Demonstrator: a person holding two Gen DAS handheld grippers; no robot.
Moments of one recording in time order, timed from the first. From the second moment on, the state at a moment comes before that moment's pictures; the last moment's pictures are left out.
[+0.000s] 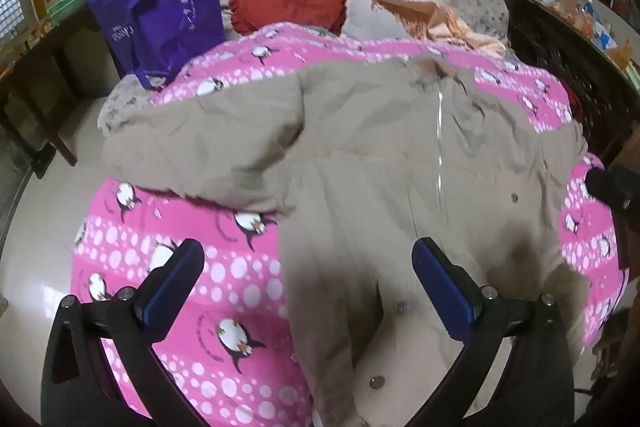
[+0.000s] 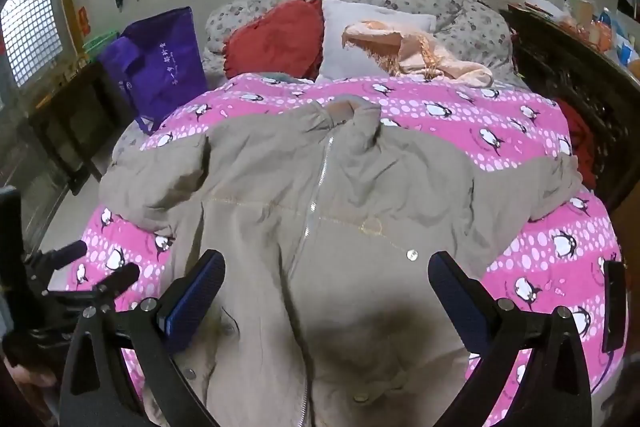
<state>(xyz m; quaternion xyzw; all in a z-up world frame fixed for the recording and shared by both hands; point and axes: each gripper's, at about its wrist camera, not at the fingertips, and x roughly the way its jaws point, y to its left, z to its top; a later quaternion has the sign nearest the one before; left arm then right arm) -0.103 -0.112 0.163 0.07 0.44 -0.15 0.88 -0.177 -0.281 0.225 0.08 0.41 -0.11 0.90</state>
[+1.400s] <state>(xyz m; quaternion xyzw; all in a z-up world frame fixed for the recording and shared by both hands) -0.052 -0.131 0.136 0.05 0.44 -0.12 0.89 -0.121 -0.293 0.169 0.10 0.44 -0.14 0.88</state>
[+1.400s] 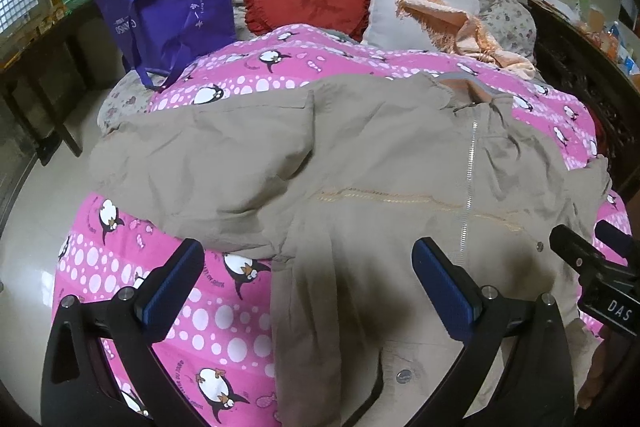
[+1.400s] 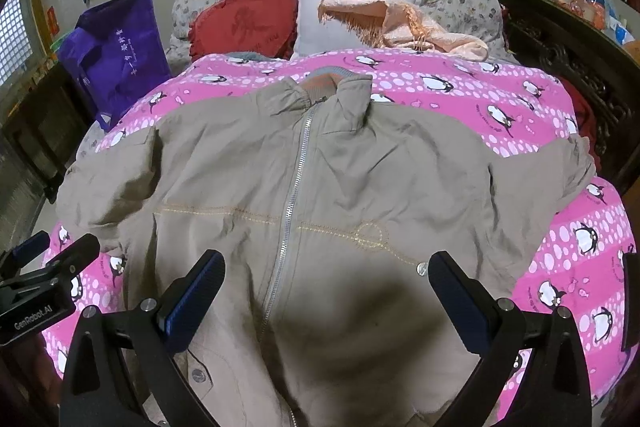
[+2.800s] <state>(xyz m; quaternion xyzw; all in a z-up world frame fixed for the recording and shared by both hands) -0.026 -0.092 0.117 0.03 0.46 -0.07 0.89 -0.107 -0.281 0.150 0.09 0.46 -0.14 0.87</state>
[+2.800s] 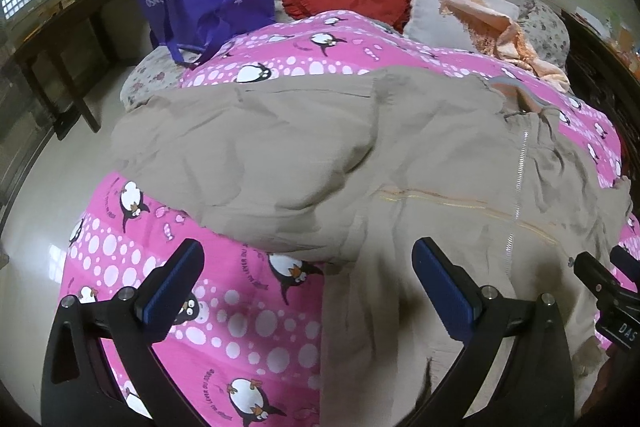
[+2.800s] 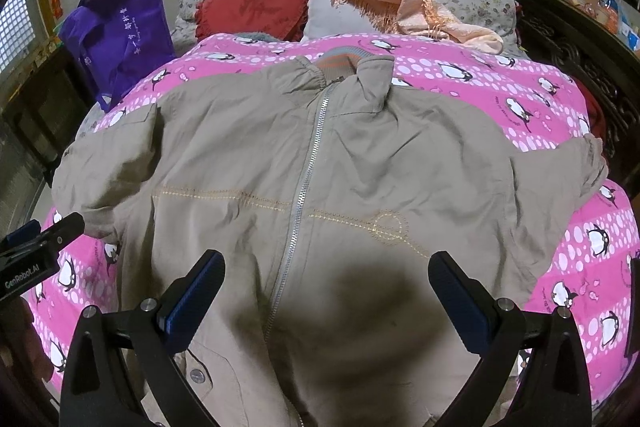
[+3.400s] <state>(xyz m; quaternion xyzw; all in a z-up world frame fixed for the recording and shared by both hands) 0.047 0.053 0.104 -0.11 0.46 0.05 0.88 -0.106 -0.282 0.144 0.10 0.48 -0.12 0.86</state>
